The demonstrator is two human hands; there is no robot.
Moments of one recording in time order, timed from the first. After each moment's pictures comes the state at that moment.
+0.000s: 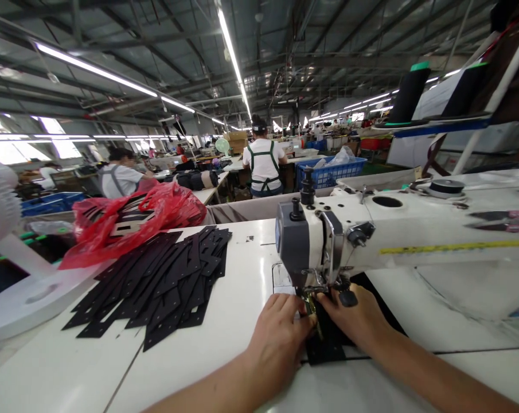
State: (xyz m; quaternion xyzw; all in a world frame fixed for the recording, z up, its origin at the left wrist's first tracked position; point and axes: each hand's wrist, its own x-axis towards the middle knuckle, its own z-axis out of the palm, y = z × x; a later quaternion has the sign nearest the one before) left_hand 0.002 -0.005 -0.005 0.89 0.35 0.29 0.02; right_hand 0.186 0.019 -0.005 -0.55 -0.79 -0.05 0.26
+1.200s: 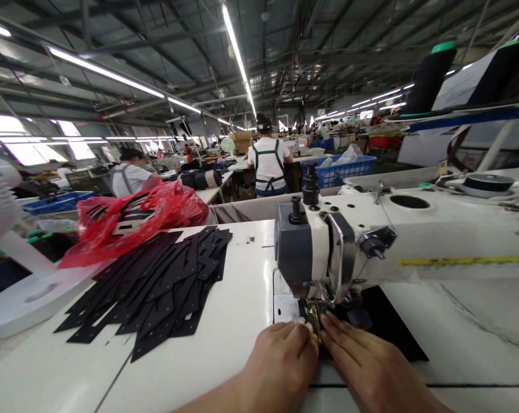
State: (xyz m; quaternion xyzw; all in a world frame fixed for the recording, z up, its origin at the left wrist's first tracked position) left_hand 0.011 -0.002 -0.010 0.90 0.26 0.33 -0.13; right_hand 0.187 -0.011 -0.018 -0.30 -0.86 -0.21 0.35
